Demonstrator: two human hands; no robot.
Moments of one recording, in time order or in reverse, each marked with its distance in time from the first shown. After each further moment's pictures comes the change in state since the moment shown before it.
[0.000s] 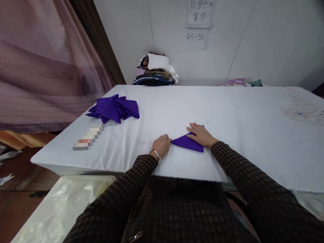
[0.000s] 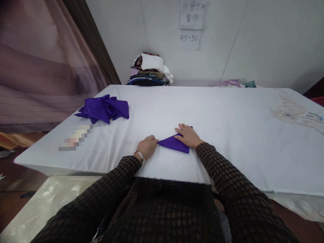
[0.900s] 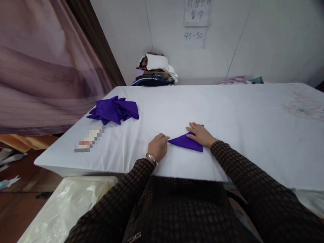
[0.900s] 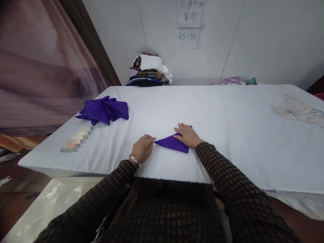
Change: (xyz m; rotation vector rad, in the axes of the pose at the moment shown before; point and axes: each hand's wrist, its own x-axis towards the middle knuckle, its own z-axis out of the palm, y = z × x) left_hand -0.016 -0.002 -0.016 -0.177 0.236 -0.024; right_hand 0.000 -0.001 -0.001 0.028 0.002 0.002
